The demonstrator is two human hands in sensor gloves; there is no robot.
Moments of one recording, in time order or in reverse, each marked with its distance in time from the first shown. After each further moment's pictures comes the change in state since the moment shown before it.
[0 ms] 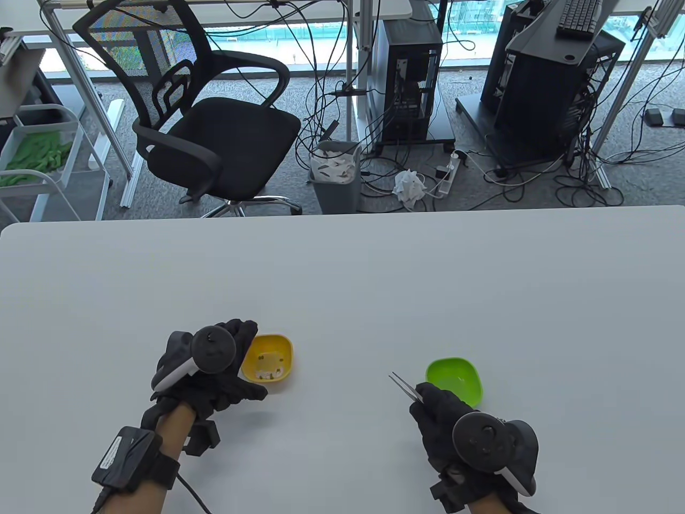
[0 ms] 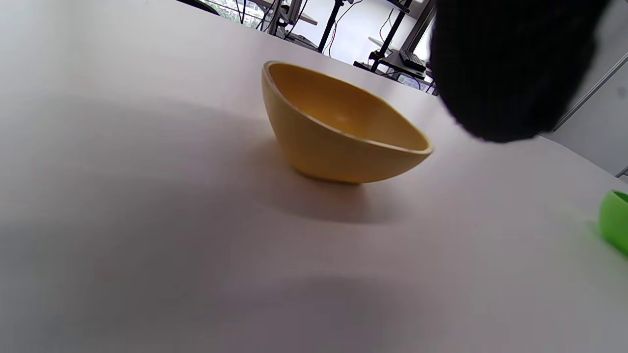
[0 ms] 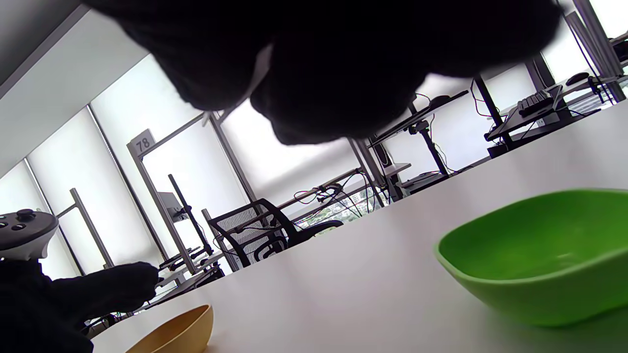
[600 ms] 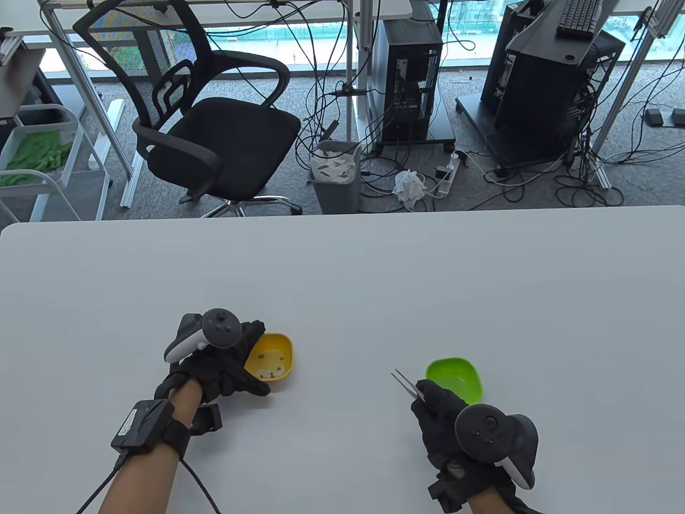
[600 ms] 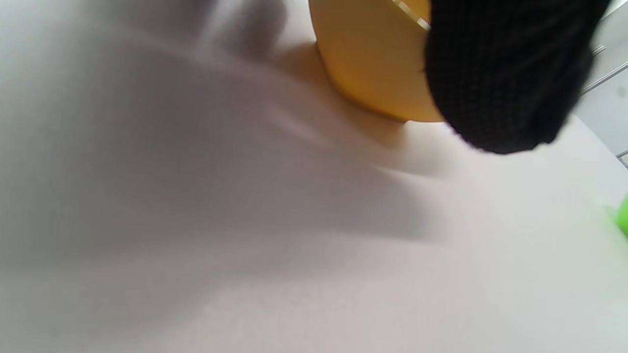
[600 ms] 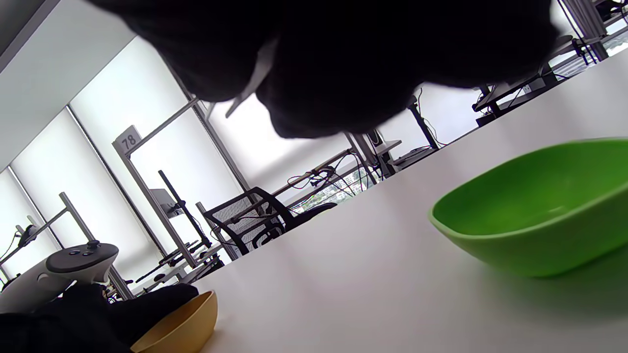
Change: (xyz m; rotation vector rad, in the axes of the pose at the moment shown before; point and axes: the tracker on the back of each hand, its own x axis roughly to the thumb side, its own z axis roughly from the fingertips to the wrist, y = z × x) left_hand -0.024 -0.025 -0.048 -0.202 -0.010 0.153; right_hand -0.009 0.009 -0.005 0.051 0.046 -0.070
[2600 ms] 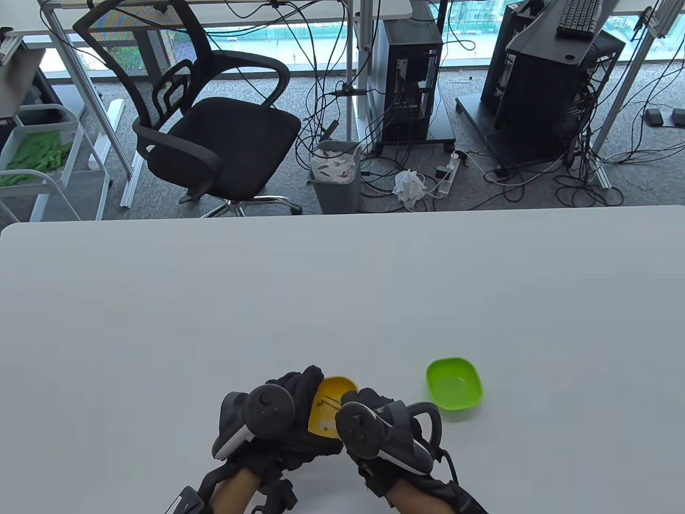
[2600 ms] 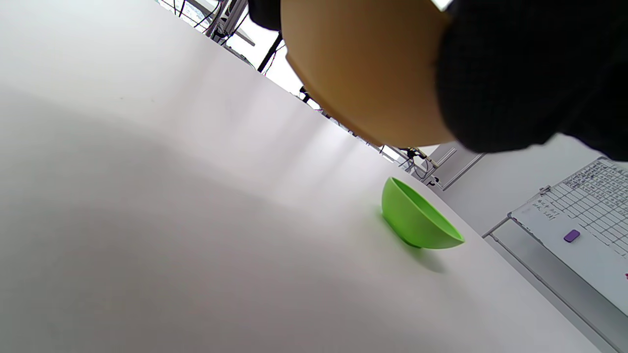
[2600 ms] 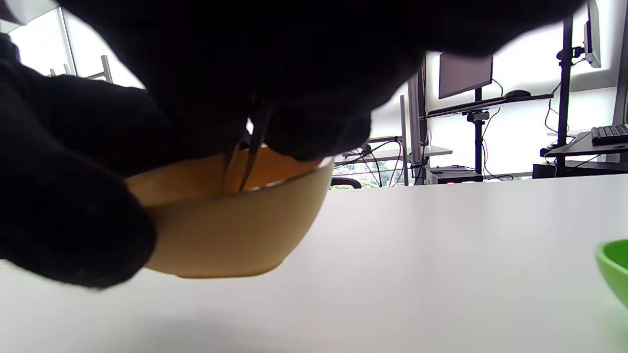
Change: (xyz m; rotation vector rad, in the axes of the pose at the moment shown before) left_hand 0.132 -0.081 0.088 0.355 -0.218 0.053; right_hand 0.115 0.060 -0.026 0.136 -0.151 0.410
